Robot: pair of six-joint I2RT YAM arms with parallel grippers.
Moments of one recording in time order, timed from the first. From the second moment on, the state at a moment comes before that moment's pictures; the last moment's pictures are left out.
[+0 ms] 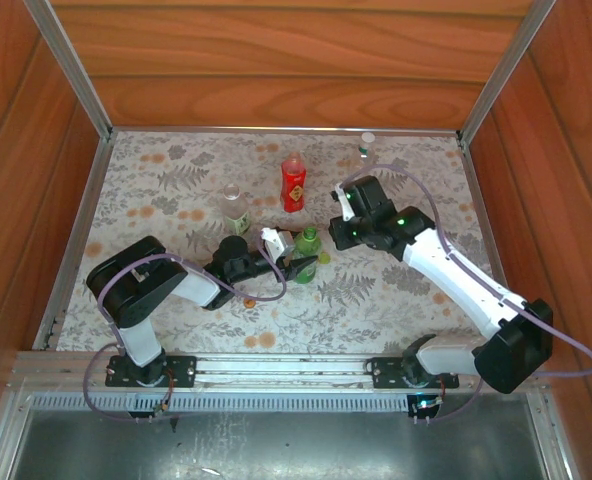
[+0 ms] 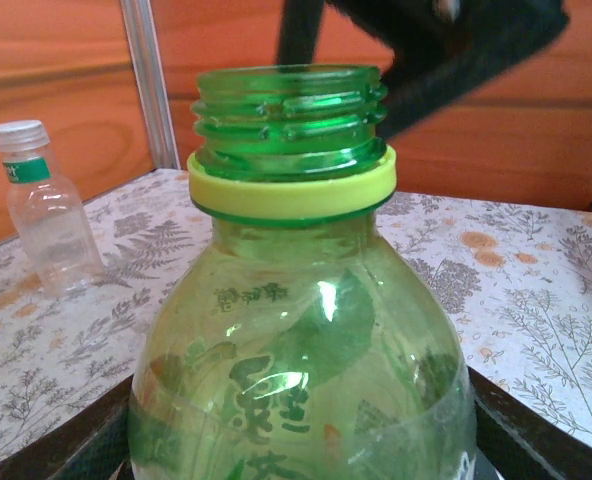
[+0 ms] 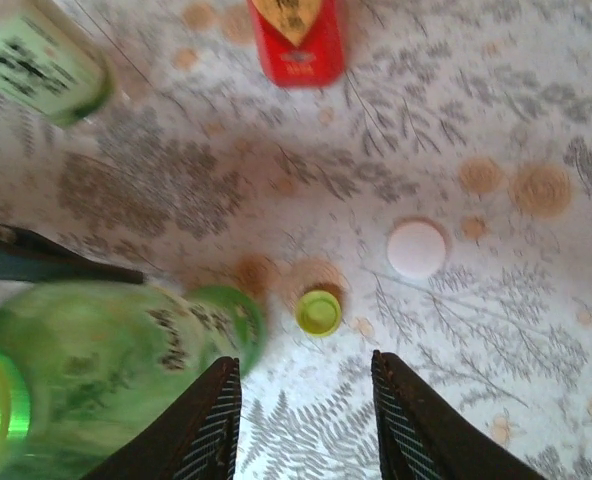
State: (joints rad) left arm -0.82 1.76 0.49 1.23 0.39 0.06; right arm 0.65 1.28 1.11 -0.77 0.03 0.21
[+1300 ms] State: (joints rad) left arm -0.74 1.70 0.43 1.24 0.18 0.08; right arm 0.52 1.66 0.93 -0.49 -0.13 0.31
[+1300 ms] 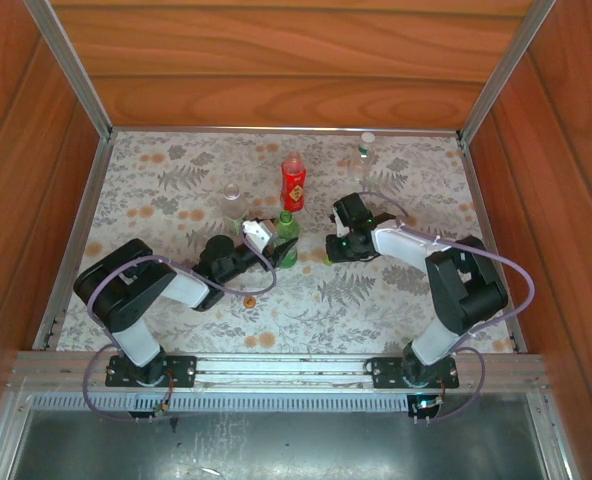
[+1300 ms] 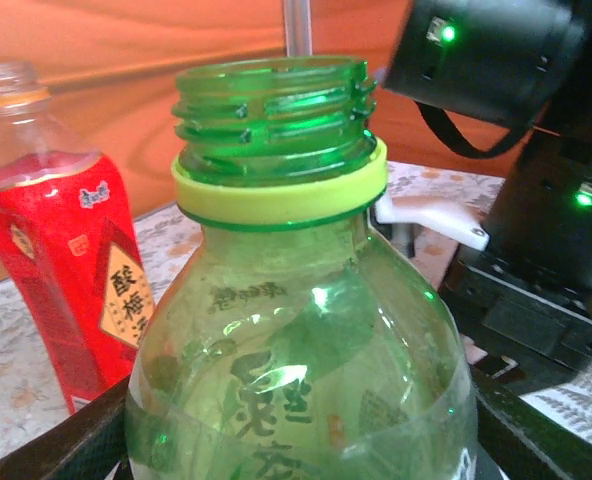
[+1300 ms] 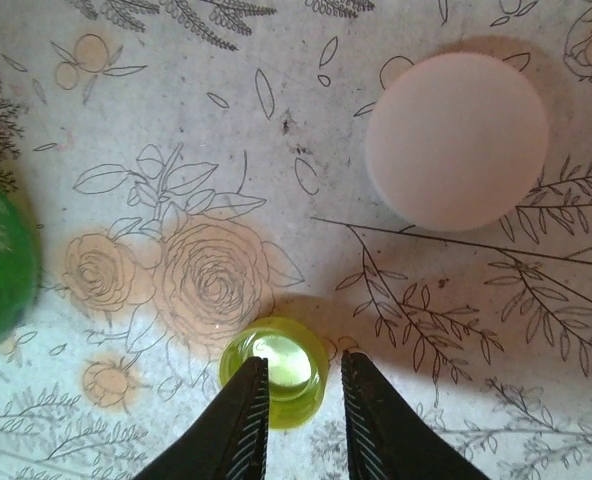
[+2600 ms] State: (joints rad) left arm -1.00 1.25 0.37 0.84 0.01 -0.23; right arm 0.52 1.10 0.51 0.08 -0.18 0.18
